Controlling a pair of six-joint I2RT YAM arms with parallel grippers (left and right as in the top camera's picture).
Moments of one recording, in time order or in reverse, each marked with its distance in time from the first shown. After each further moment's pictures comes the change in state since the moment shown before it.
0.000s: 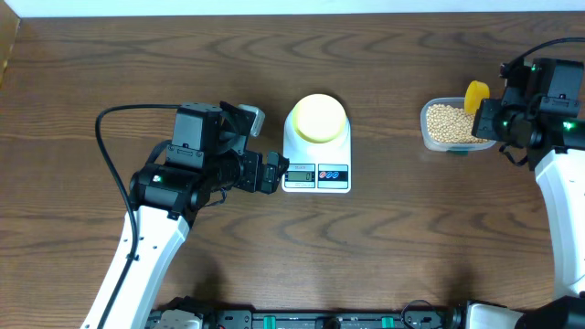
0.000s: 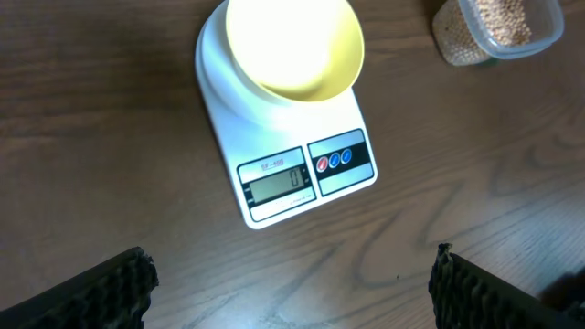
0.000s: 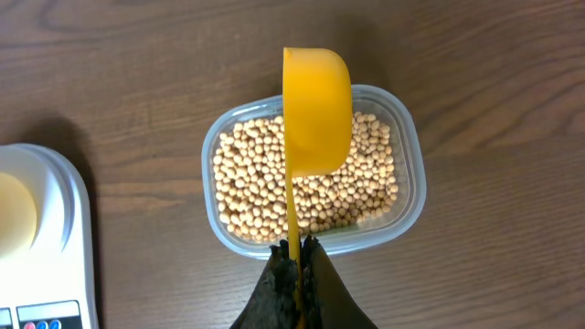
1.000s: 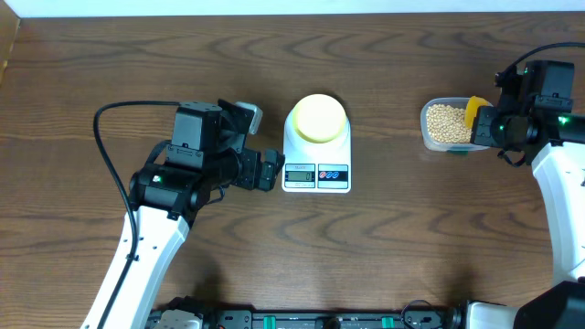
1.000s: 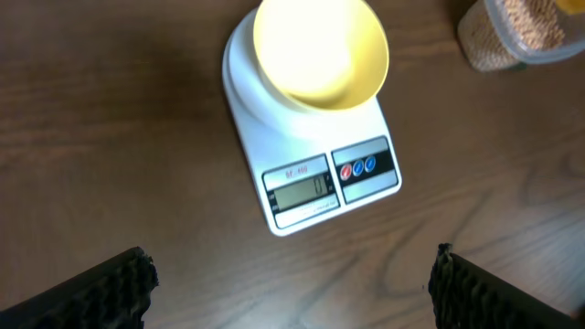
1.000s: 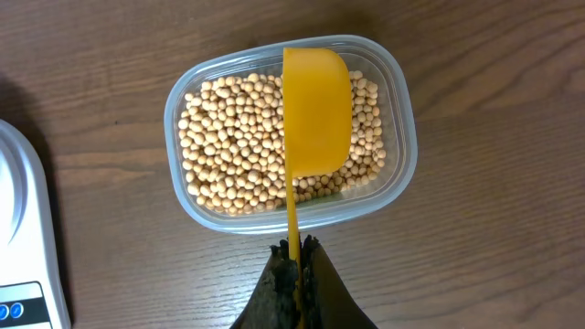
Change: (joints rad) left arm 0.000 0.000 0.000 0.008 -0.065 0.019; right arm 0.000 0.041 0.000 -0.061 0.042 -0.016
